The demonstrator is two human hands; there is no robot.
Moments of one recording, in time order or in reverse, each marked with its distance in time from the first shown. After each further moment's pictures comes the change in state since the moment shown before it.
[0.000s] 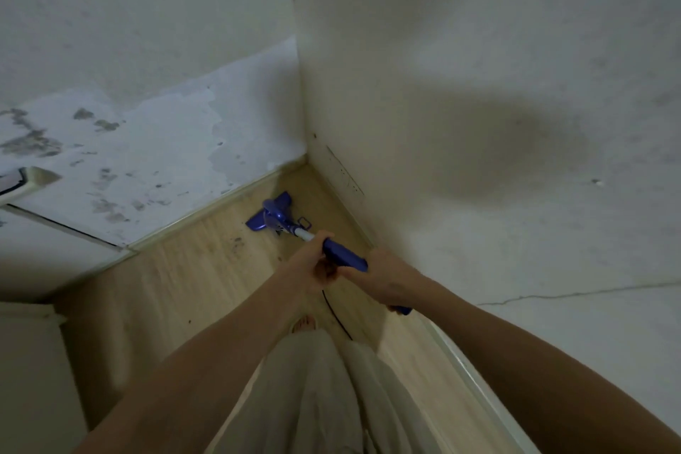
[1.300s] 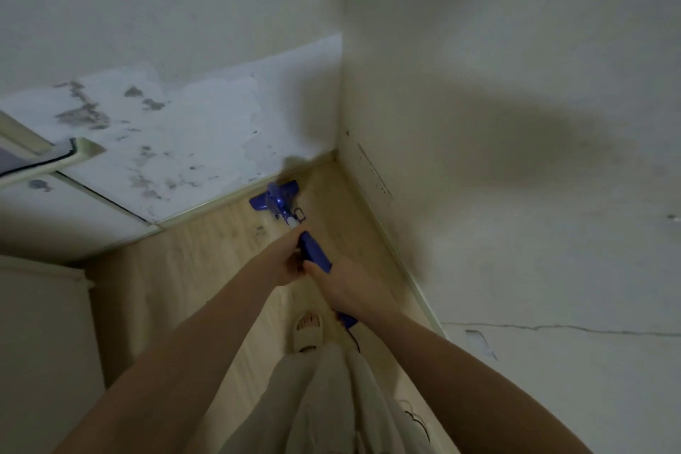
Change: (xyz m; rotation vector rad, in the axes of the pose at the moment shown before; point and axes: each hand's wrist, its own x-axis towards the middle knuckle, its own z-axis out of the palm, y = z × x) left_hand -0.006 0.043 -0.080 -0.115 0.077 0.110; right_hand 0.022 -0.081 0.063 0.117 0.022 0.000
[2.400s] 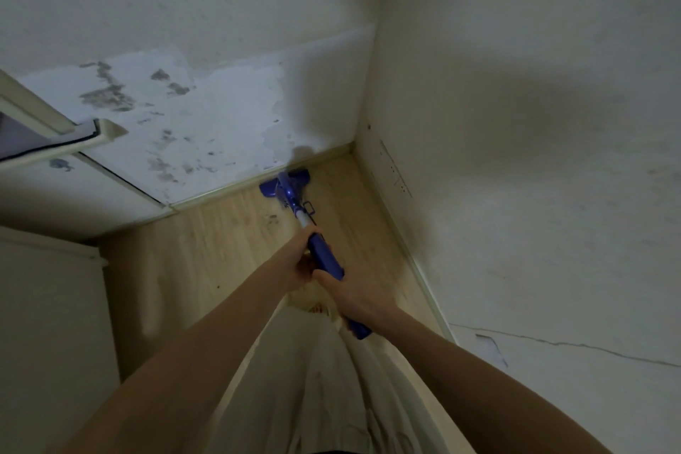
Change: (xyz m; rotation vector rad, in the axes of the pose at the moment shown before) left_hand 0.003 0.014 -0.036 -0.098 0.008 -0.056; right_hand 0.008 -0.031 0.018 0.169 -0.074 0.026
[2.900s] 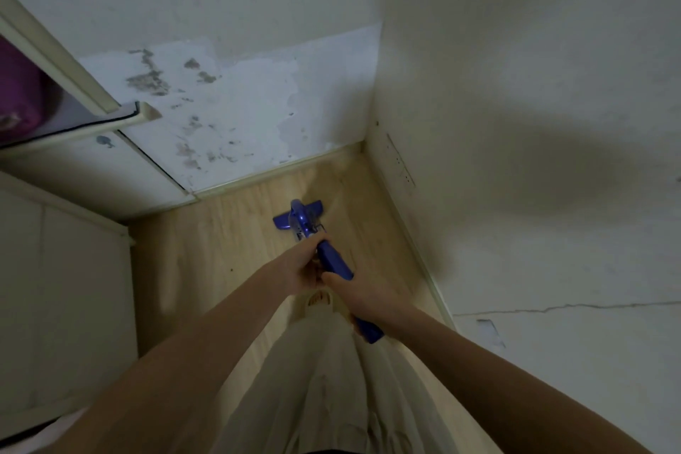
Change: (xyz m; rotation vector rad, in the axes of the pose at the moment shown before) left_hand -0.053 -0.099 -0.024 0.109 -0.088 -0.050; right_hand -0.094 0.072 0.016 0.094 -0.098 -0.002
